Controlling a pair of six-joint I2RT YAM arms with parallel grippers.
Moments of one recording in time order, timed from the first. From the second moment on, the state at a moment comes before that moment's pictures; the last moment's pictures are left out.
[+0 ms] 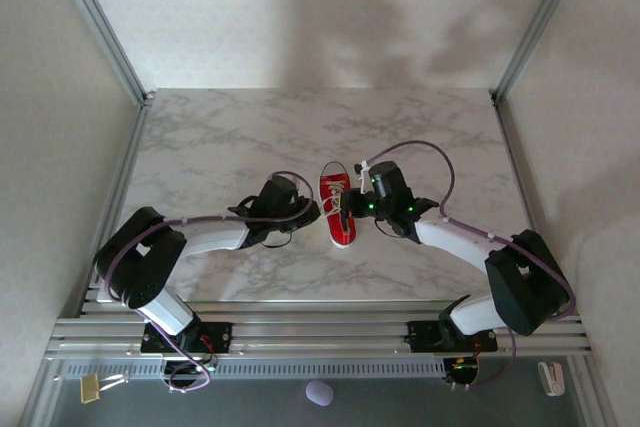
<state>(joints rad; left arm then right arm) -0.67 1.60 0.74 0.15 0.16 -1.00 0.62 1.41 0.75 0.00 -0.24 0.51</state>
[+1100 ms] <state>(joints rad) -0.69 1.70 0.86 0.09 0.16 -1.00 0.62 1.44 0.75 -0.01 -0.24 0.51</state>
